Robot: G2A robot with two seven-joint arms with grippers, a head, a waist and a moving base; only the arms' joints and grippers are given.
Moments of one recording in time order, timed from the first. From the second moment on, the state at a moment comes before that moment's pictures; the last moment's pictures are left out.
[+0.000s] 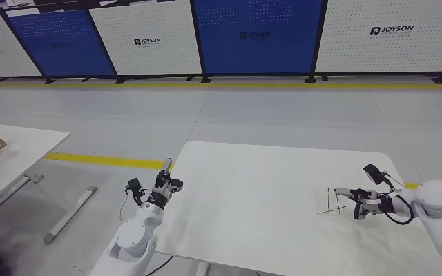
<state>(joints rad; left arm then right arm) 1.73 -1.15 -1.60 -1.80 -0.42 0.00 0.00 -0.71 -0.94 0.93 -0.86 0.13 0.02 1.26</state>
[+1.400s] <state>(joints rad) 1.73 -1.15 -1.60 -1.80 -0.42 0.00 0.00 -0.68 -0.96 0.90 -0.84 -0.01 0.09 1.26</state>
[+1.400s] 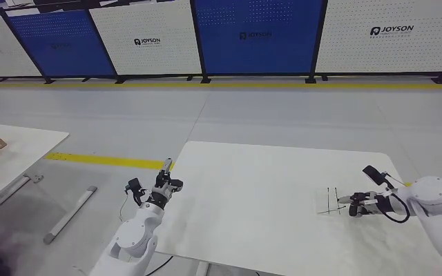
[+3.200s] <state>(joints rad) 1.73 -1.15 -1.60 -1.80 -0.42 0.00 0.00 -0.67 -0.96 0.94 -0.84 -0.03 0.08 1.28</state>
